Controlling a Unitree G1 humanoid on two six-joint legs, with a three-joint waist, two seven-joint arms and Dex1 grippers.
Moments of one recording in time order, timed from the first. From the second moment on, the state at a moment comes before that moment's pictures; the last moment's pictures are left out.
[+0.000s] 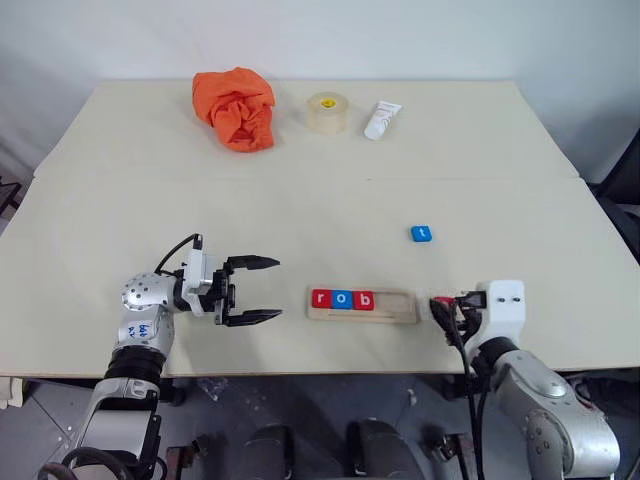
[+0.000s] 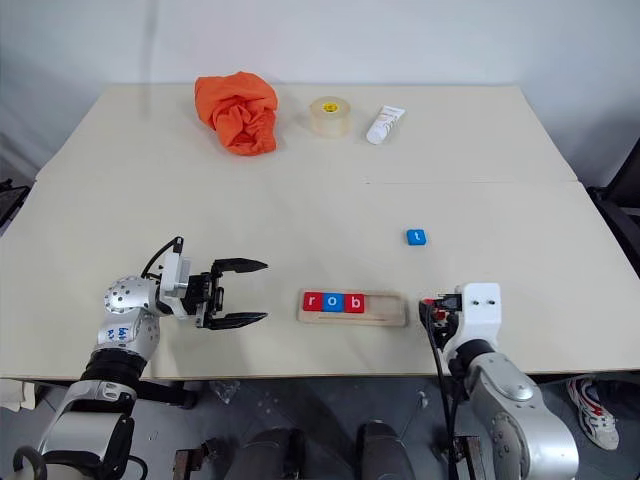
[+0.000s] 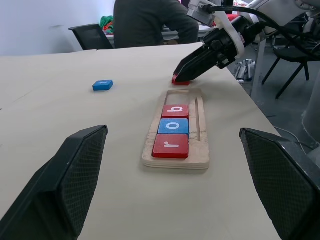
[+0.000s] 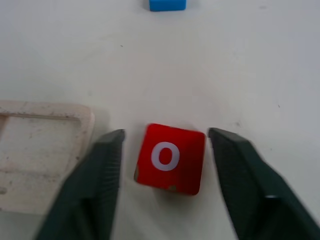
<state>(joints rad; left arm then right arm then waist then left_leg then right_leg) -0.53 0.49 0.03 0.60 -0.49 -0.35 -1.50 0.08 -0.23 -0.21 -0.68 0.35 0.90 0.10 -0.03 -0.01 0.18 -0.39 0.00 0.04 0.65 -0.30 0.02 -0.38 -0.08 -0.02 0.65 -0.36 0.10</state>
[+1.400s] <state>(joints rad) -0.44 0.49 0.03 0.48 -0.49 -0.34 -1.50 -0.42 -0.98 0.17 0.10 0.14 0.27 1.26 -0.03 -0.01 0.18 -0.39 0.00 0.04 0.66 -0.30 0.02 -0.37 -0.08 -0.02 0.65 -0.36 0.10</state>
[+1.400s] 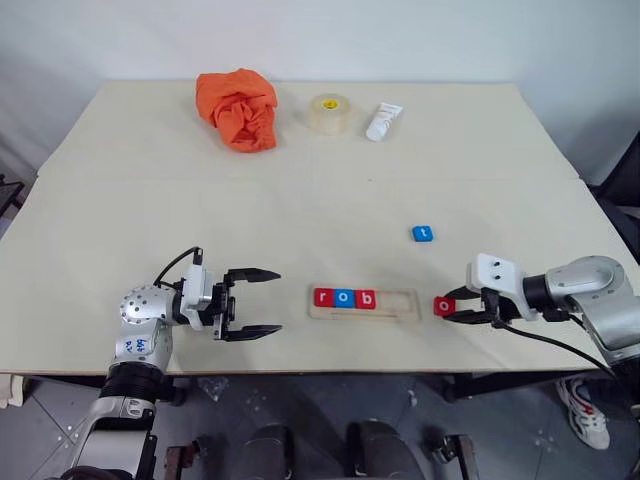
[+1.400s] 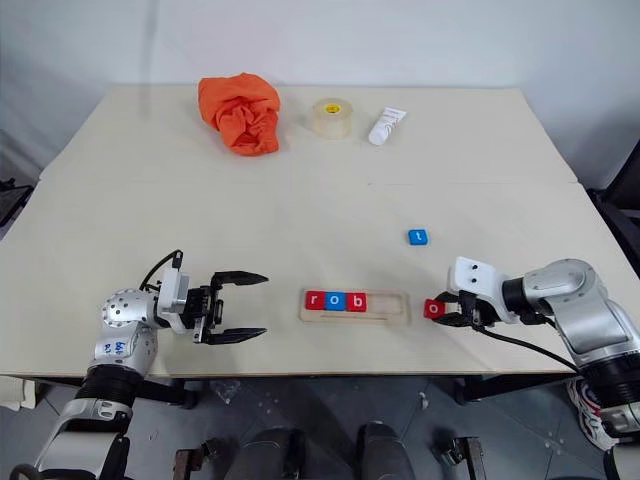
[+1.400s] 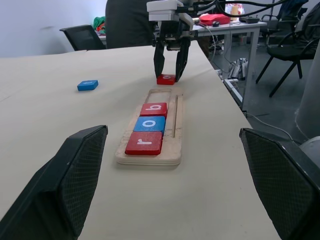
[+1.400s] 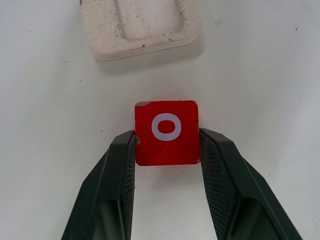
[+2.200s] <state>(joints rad) -0.47 0.47 0.03 0.52 -0.49 -0.34 -1.50 -0.67 -0.85 0.37 -0.18 0.14 0.60 1.25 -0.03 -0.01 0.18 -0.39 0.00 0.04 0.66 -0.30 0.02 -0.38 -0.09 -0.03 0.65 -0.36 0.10</state>
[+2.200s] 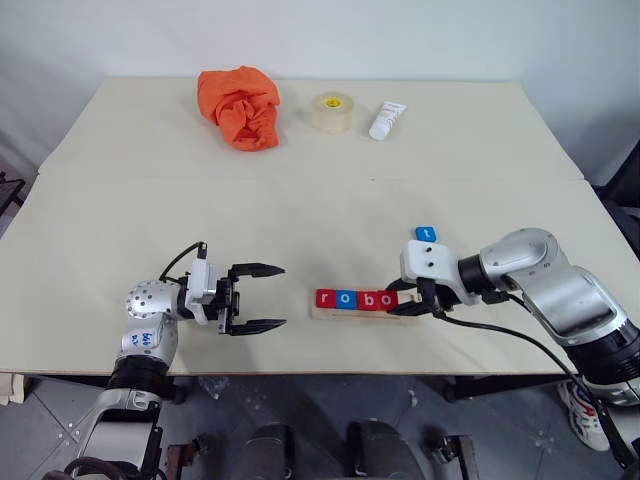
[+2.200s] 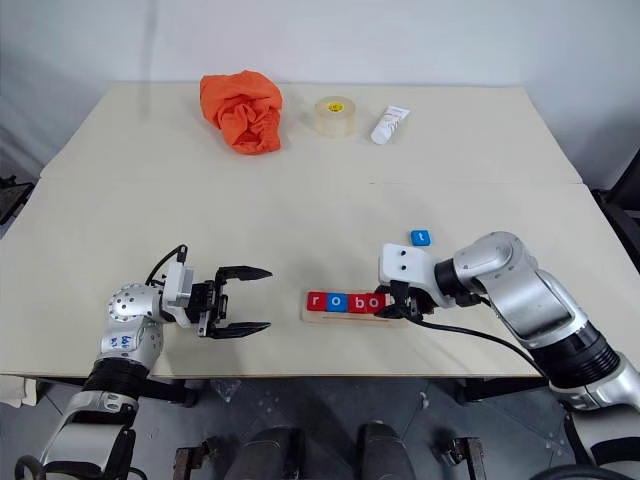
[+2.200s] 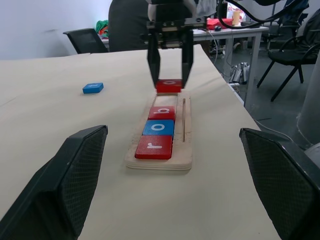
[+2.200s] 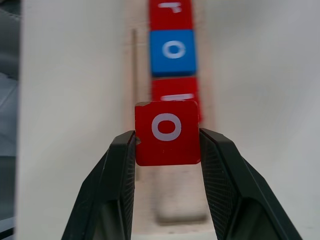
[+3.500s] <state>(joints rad) -0.47 0.46 0.03 0.52 -0.49 -0.35 -1.50 -0.56 -0.89 0.29 -0.07 0.10 0.50 1.23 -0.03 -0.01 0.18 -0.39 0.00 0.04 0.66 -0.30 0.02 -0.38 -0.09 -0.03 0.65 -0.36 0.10</state>
